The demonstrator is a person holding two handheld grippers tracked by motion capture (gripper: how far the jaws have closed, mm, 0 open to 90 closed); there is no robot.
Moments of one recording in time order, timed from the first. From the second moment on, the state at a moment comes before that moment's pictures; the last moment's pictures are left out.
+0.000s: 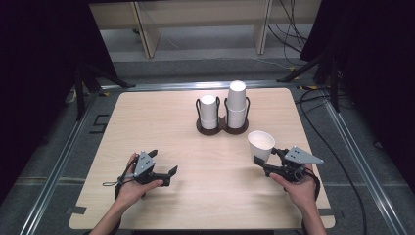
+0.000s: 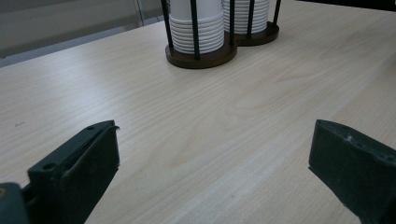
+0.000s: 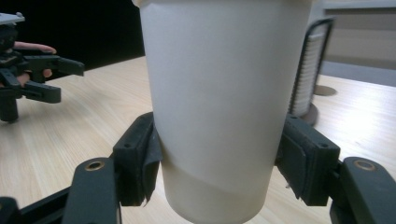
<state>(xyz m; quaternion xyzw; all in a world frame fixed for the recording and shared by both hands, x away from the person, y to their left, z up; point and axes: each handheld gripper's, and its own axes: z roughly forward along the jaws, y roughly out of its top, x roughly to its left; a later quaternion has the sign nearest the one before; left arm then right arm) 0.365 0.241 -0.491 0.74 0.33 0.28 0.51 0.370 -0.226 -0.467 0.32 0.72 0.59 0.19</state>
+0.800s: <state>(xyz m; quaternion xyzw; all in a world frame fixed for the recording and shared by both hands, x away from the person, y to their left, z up) 0.366 0.241 -0.496 0.75 0.34 0.28 0.50 0.359 -0.288 -0.479 0.41 0.72 0.50 0.24</state>
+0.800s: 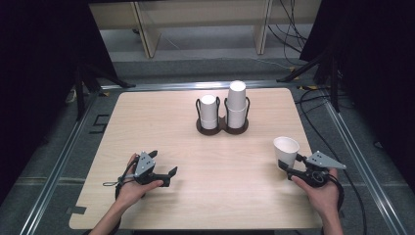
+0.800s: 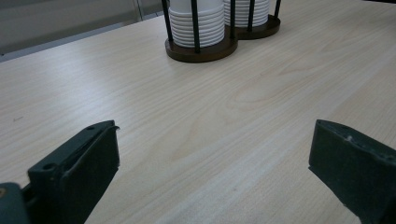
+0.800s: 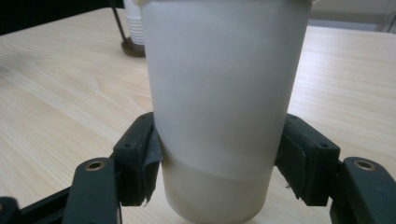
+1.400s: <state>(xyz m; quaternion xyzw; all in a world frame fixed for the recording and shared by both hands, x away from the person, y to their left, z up) 0.366 0.239 -0.495 0.75 0.33 0.28 0.50 0.367 -0.306 -0.480 0.45 0.74 0.44 0.24</state>
